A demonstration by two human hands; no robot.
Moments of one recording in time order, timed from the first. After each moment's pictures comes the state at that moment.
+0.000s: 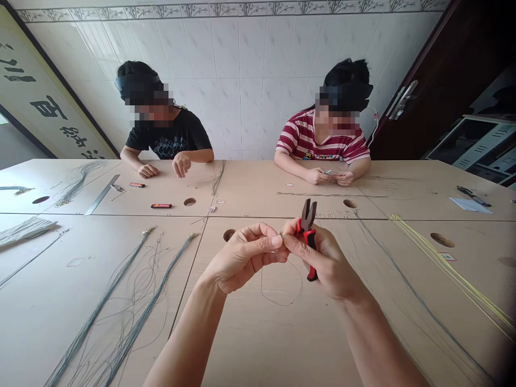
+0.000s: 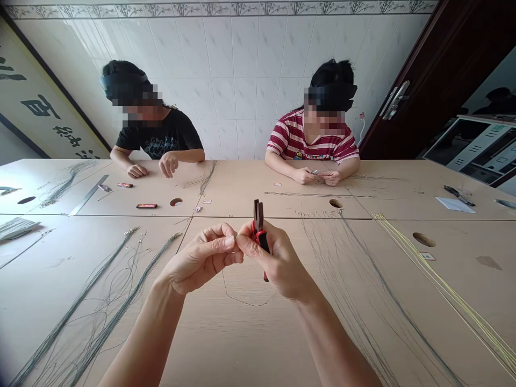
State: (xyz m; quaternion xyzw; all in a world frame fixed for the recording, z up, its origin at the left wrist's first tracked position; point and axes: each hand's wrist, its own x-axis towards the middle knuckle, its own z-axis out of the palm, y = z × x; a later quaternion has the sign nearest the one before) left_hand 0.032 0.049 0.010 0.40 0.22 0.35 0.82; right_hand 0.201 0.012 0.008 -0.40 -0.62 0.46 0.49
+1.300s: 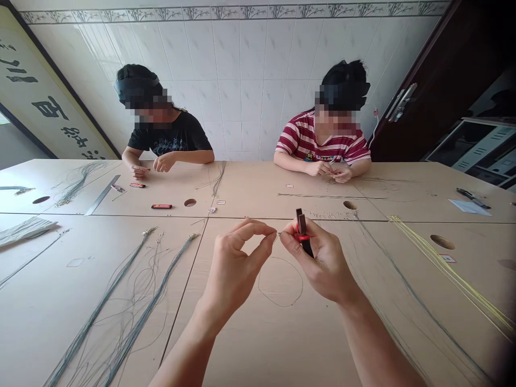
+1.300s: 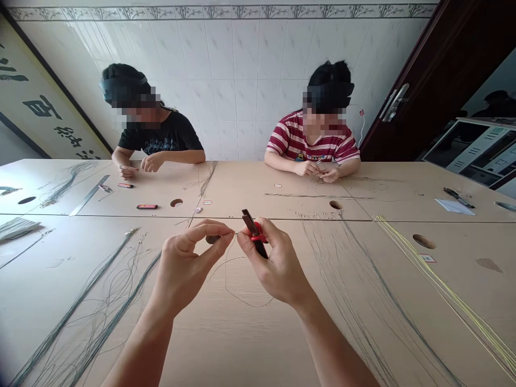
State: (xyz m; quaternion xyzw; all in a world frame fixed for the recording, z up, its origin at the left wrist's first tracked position) left_hand 0.034 0.020 0.025 0.64 0.41 0.52 0.39; right_hand 0.193 0.010 0.007 -0.47 -0.67 0.27 0.51
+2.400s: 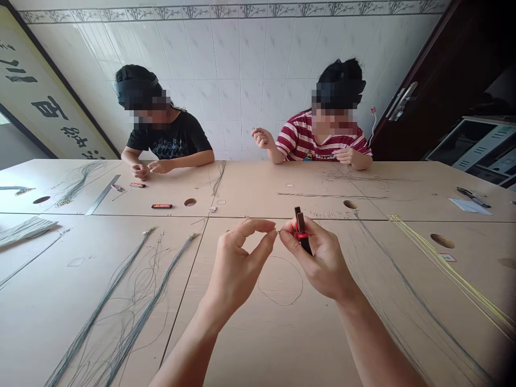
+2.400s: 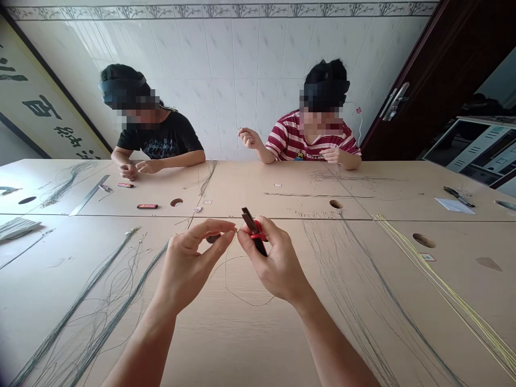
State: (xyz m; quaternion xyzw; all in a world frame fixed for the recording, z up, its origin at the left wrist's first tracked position) left_hand 0.038 0.020 0.023 0.69 0.45 0.47 0.31; right_hand 0.193 0.013 0.005 -0.46 -0.67 0.27 0.52
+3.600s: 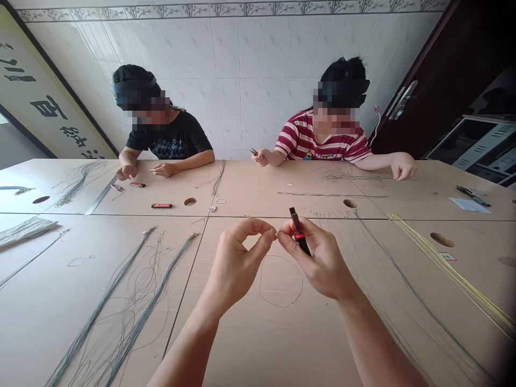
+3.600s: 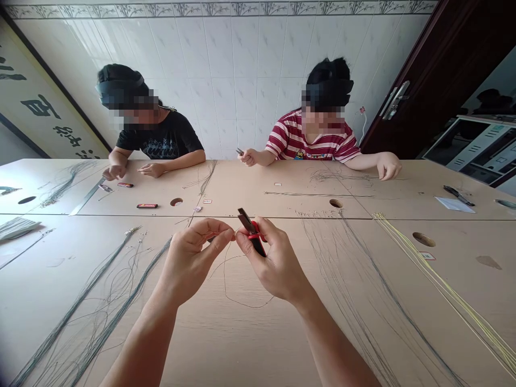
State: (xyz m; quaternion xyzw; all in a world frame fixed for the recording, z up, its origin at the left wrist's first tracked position) left_hand 0.033 0.026 0.021 0.67 0.46 0.44 0.39; right_hand 0.194 0.013 0.005 -0.47 -0.67 0.27 0.50
